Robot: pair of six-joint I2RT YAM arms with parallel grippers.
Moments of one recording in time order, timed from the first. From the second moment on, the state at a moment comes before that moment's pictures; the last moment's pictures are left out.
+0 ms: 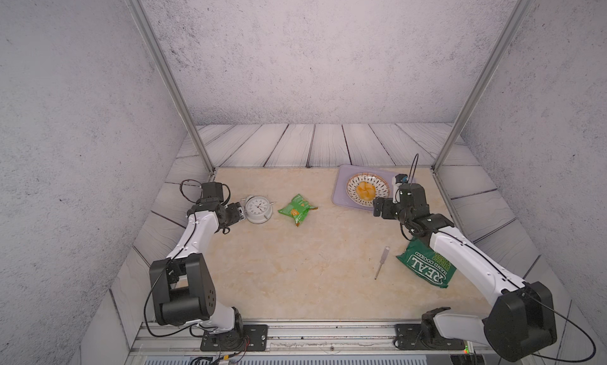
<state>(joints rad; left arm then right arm) 0.18 1.54 1.12 -0.64 0.08 -0.27 0.34 1.28 0.97 -0.34 0.11 0.25</state>
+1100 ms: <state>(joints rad) 0.26 2.34 1.87 -0.84 0.49 -0.18 0.38 1.34 0.99 -0.39 0.04 0.20</state>
